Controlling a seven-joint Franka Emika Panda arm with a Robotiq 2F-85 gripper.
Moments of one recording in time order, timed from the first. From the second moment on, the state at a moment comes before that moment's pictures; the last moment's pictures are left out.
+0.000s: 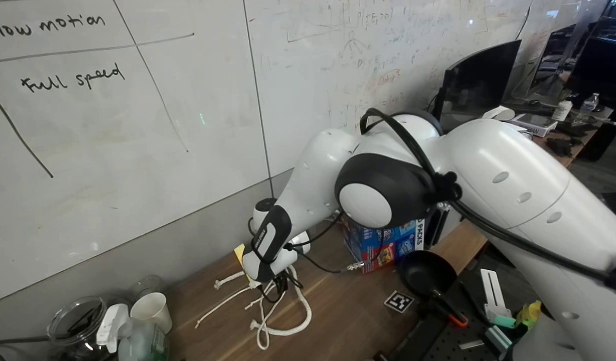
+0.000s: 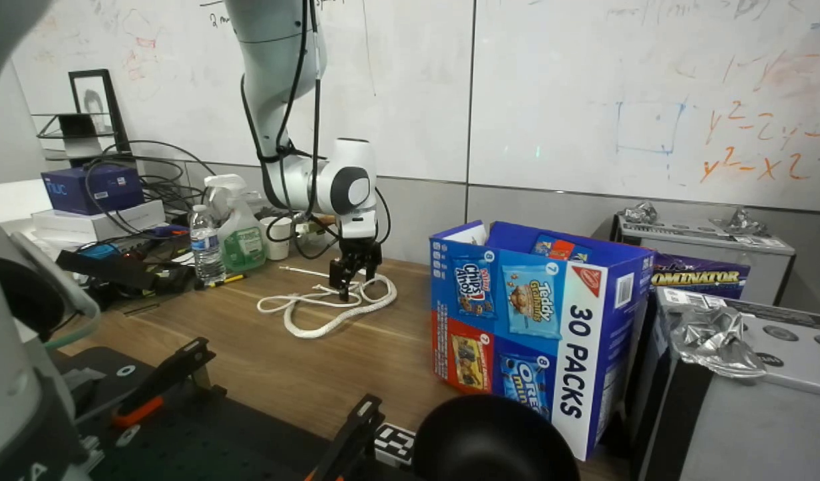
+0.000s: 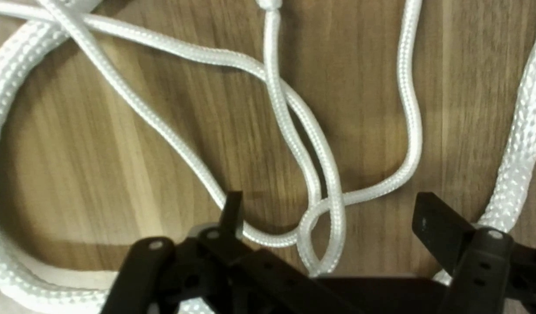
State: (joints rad) arm 0.36 0.95 -0.08 -1.77 0.25 2.76 1.77
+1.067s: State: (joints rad) arm 0.36 0.96 -0.07 -1.77 0.25 2.76 1.79
